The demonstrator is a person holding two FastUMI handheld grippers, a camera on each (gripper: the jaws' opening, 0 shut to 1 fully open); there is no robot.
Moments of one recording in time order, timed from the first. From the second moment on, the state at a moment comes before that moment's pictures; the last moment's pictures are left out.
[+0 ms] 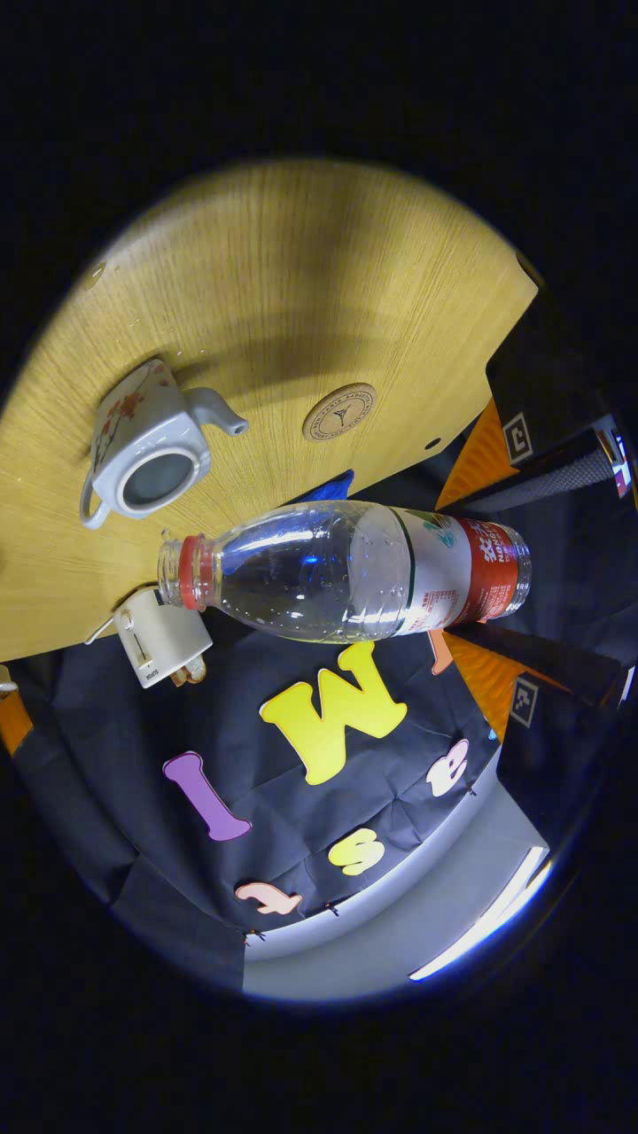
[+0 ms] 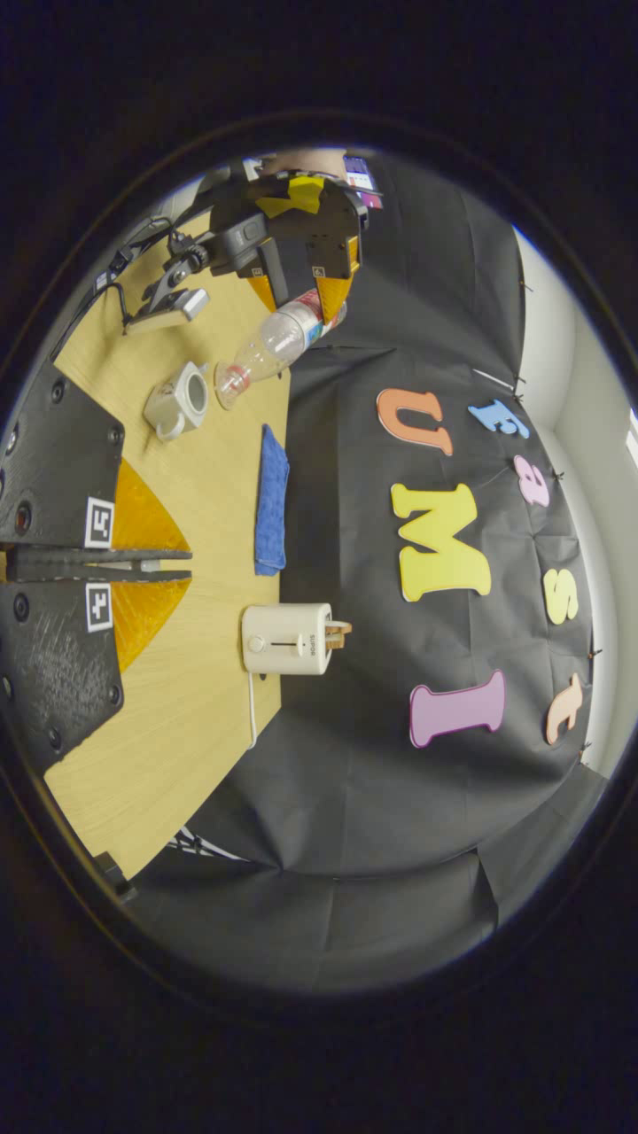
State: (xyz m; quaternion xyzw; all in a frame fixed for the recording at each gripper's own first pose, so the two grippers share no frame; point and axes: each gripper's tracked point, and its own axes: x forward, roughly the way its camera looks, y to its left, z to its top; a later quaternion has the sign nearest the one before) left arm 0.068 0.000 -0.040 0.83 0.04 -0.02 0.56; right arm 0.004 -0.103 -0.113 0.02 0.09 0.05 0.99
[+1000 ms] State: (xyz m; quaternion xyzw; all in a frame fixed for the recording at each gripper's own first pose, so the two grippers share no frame) left arm 0.035 0.030 -0.099 0.19 0.12 -0.03 0.97; right arm 0.002 -0.068 -0.085 0.01 0.08 0.06 0.99
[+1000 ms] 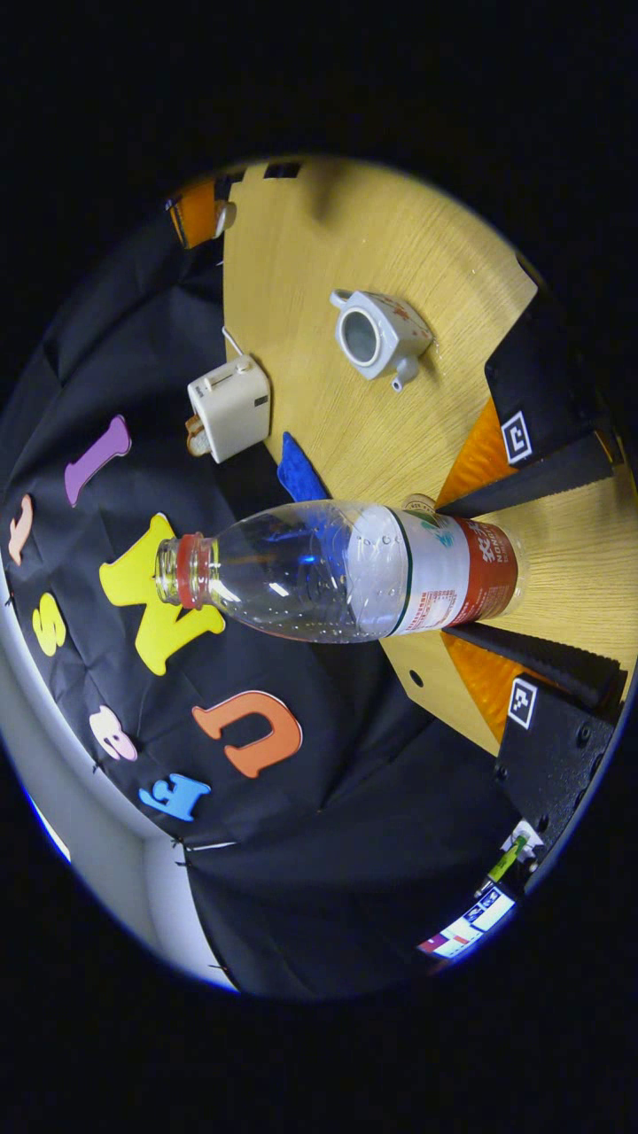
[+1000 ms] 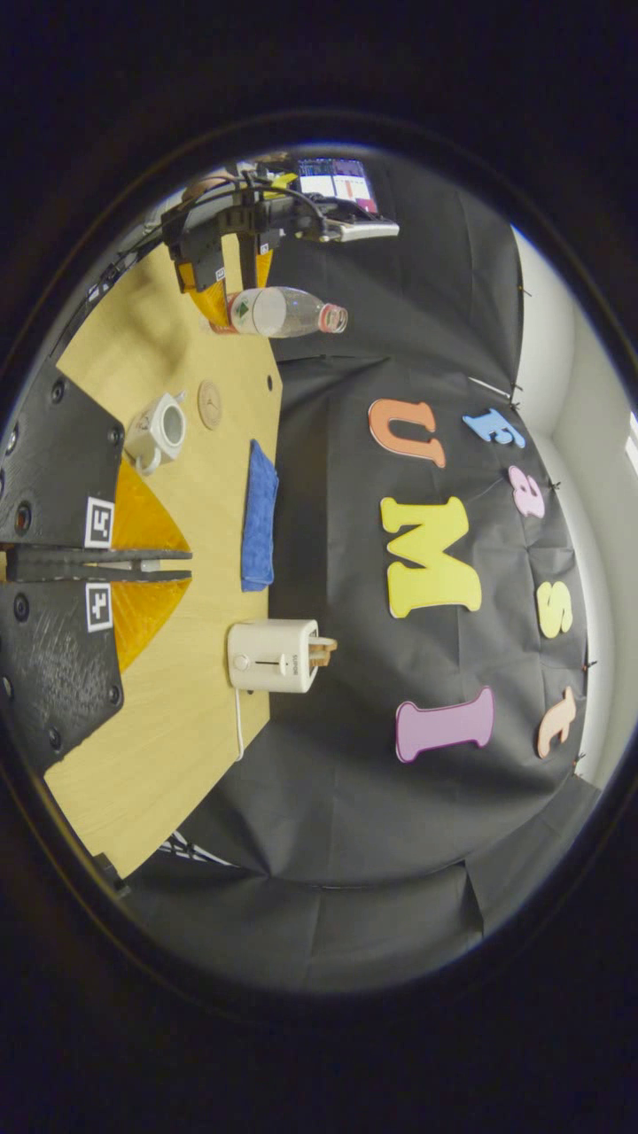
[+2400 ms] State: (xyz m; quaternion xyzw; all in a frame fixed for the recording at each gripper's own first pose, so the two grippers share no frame) left arm 0.172 0.016 -0.126 -0.04 0.11 -0.07 0.99; right arm 0.014 -0.059 -0.096 0.02 0.10 0.06 0.99
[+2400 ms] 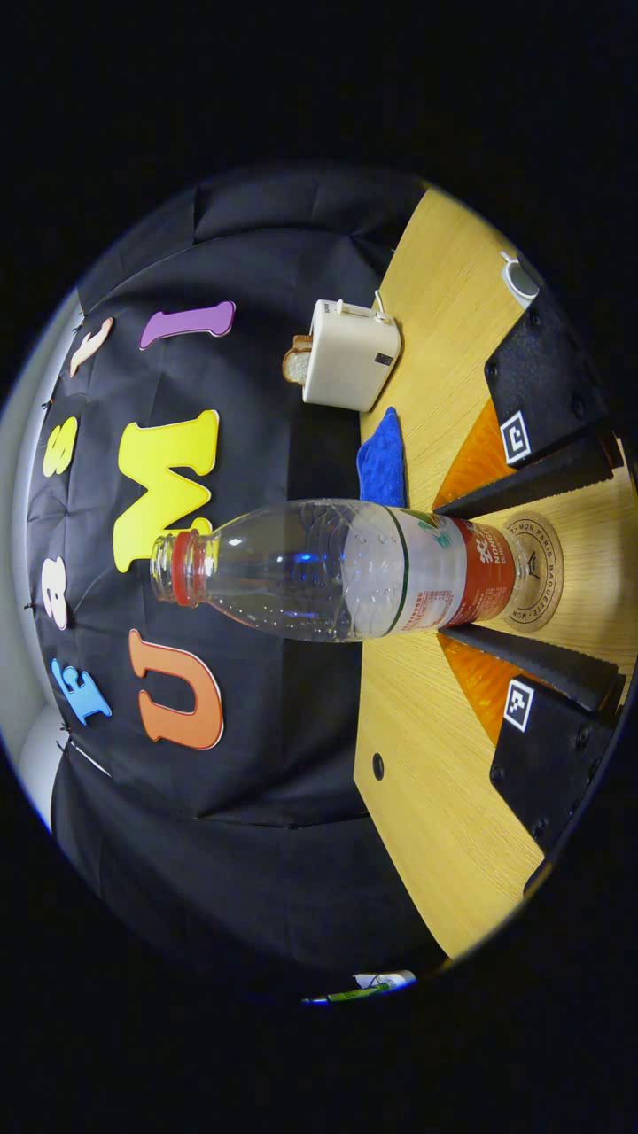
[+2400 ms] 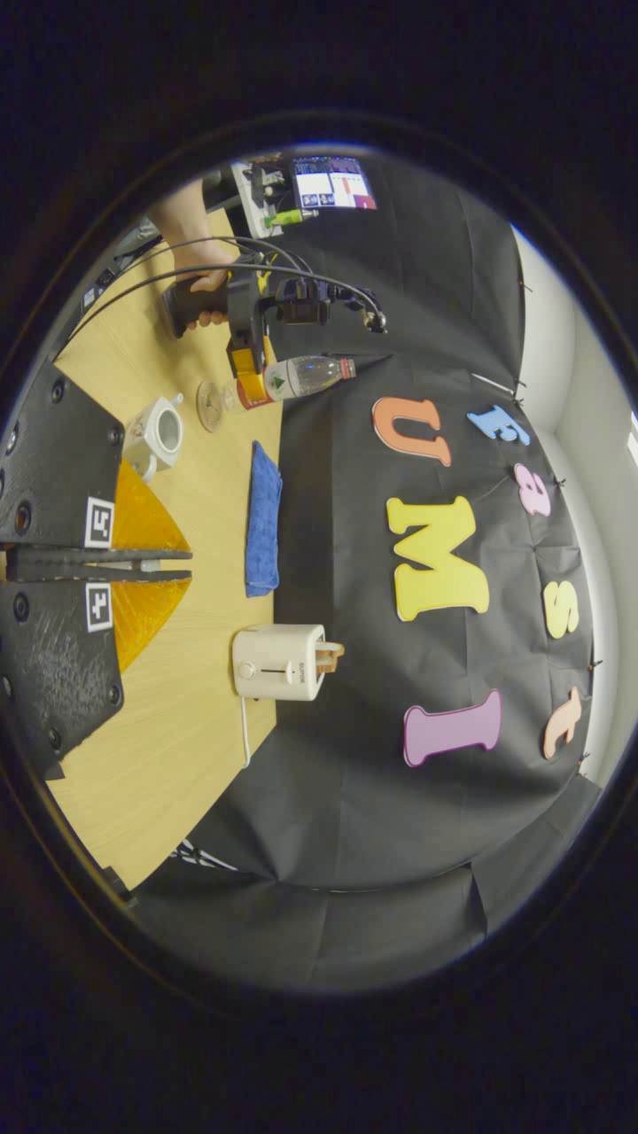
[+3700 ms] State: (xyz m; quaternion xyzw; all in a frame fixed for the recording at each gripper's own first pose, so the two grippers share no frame) left arm 0.164 0.014 -0.161 -0.03 0.15 -0.07 0.99; right arm 0.017 -0.058 -0.102 0.02 0.10 0.06 0.99
